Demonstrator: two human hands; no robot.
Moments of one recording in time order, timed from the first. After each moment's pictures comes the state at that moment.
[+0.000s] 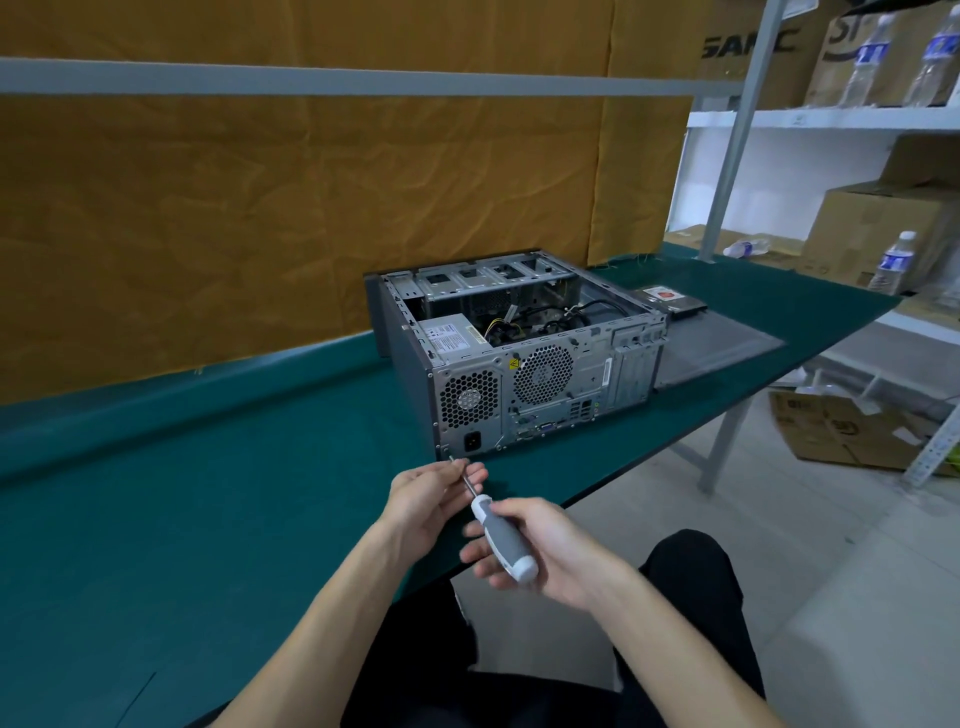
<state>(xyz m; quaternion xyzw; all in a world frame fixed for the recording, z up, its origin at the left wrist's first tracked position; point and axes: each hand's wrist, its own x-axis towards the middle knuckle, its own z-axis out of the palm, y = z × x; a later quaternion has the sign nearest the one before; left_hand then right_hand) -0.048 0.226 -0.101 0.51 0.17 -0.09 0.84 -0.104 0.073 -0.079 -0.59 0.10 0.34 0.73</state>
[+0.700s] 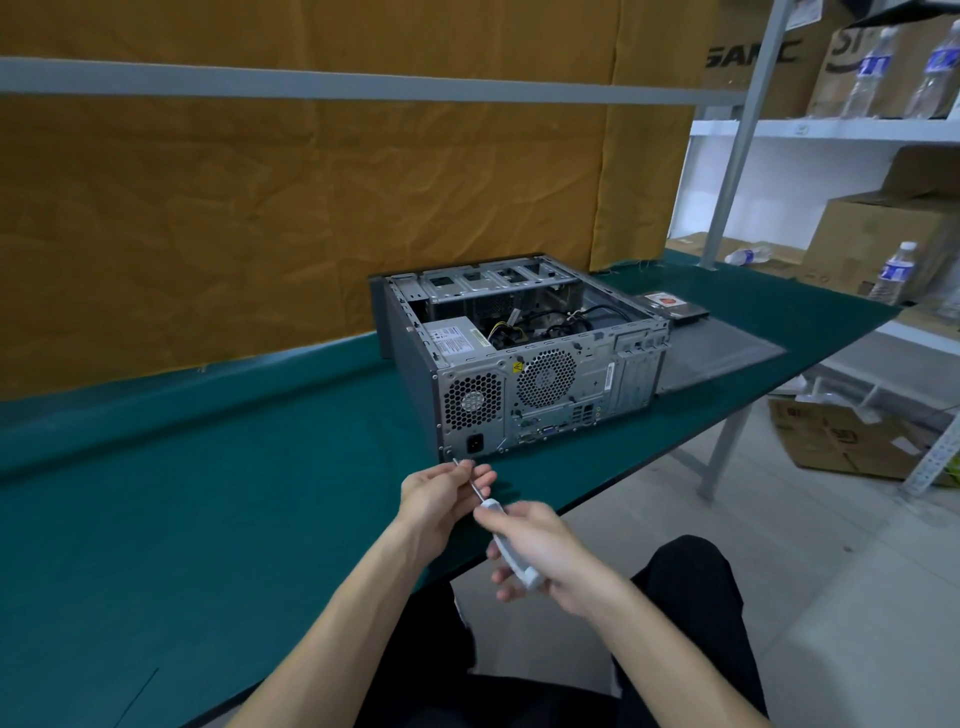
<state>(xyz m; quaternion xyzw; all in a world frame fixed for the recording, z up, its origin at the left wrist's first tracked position) -0.050 0.212 -0.099 0.49 0.19 -0.07 0.85 -0.105 0.078 -0.086 -0.70 0.10 0.24 0.66</state>
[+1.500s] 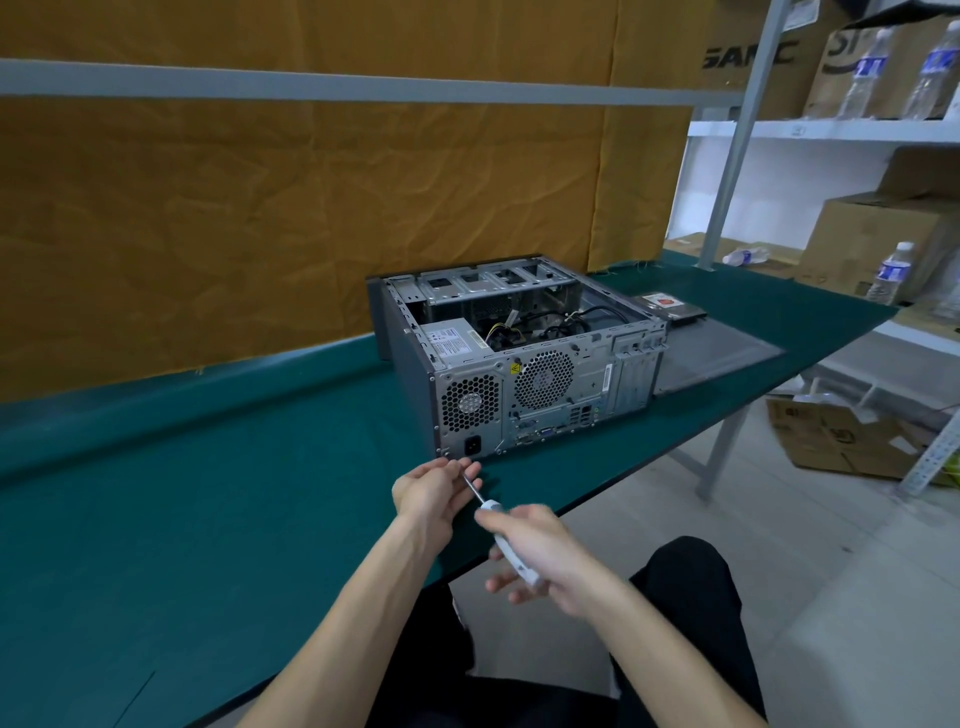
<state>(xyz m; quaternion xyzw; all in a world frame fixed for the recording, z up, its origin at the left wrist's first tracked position) -0.044 0.207 -0.095 0.45 0.25 0.00 0.86 -0.109 0.077 -0.079 -0.71 0.12 0.24 0.65</state>
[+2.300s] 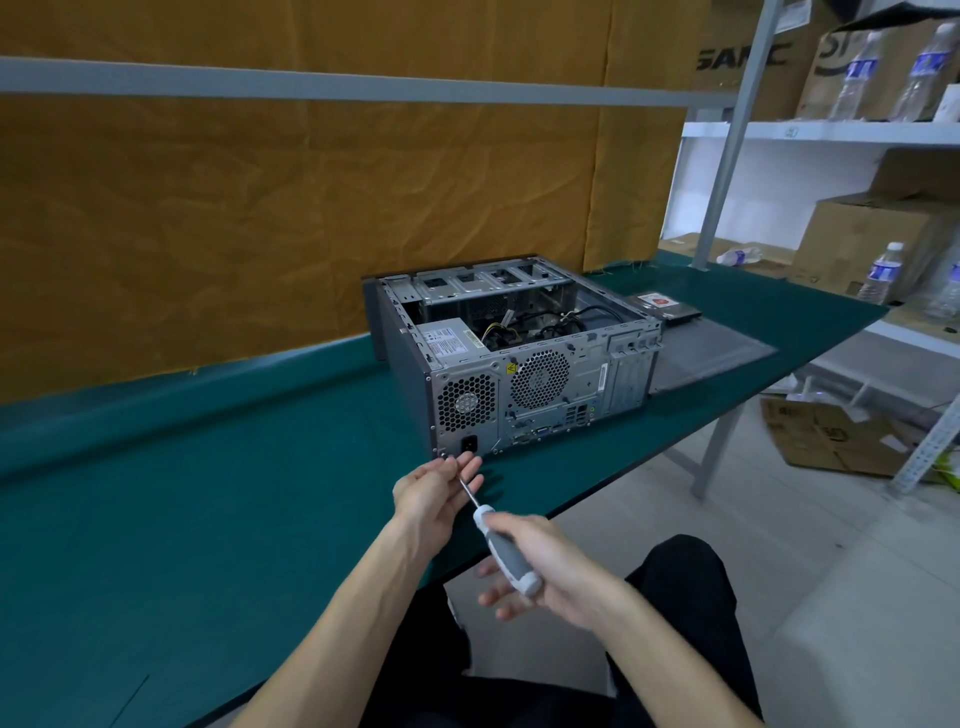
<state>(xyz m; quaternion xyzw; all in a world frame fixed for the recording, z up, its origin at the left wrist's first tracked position) -0.038 0.210 -0.103 0.41 0.22 -0.03 0.89 -0.117 0.073 -0.080 -0.65 0.11 0.28 0.69</state>
